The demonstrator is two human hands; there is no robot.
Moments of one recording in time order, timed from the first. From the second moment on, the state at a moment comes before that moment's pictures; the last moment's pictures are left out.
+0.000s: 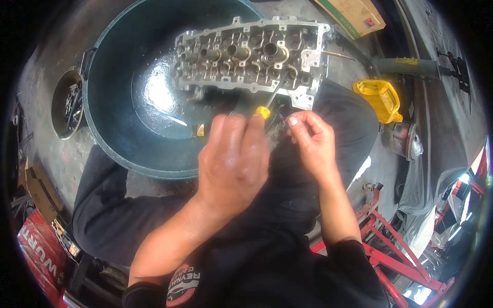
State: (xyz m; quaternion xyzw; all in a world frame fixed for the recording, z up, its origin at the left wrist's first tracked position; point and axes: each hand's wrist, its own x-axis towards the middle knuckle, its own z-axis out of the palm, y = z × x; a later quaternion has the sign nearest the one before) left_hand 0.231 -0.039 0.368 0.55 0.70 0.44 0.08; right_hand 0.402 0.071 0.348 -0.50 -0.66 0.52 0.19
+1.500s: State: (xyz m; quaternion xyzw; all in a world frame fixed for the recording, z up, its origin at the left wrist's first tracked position) left_hand 0.216 -0.058 0.368 0.55 0.69 0.45 0.12; right_hand 0.402 0.073 0.348 -0.49 -0.67 0.53 0.19
